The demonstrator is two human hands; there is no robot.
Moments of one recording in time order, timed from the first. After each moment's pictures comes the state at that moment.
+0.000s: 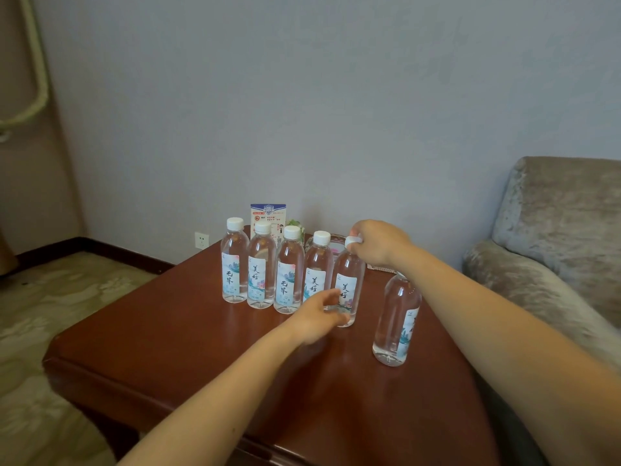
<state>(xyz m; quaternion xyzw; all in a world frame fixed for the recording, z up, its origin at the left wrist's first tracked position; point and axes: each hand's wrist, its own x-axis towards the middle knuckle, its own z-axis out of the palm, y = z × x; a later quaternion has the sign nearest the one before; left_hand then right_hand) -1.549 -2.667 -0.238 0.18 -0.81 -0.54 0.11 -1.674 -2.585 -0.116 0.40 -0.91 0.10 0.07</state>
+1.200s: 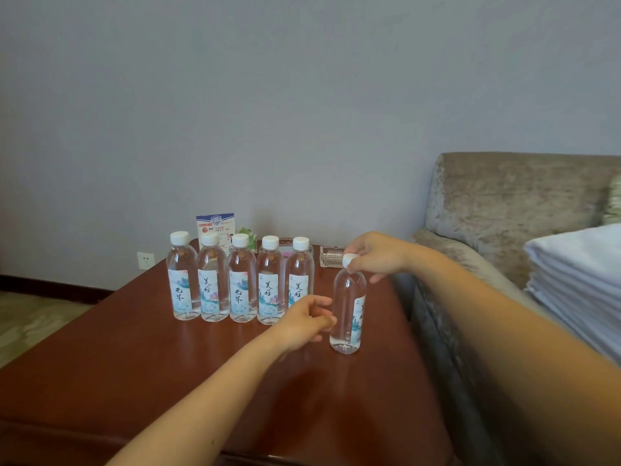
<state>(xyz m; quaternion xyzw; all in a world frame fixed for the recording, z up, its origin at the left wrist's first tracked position) -1.553 -2.622 -0.227 0.12 -0.79 -0.59 0.06 -1.670 -2.488 -0.111 0.36 -0.89 0.24 -0.11</state>
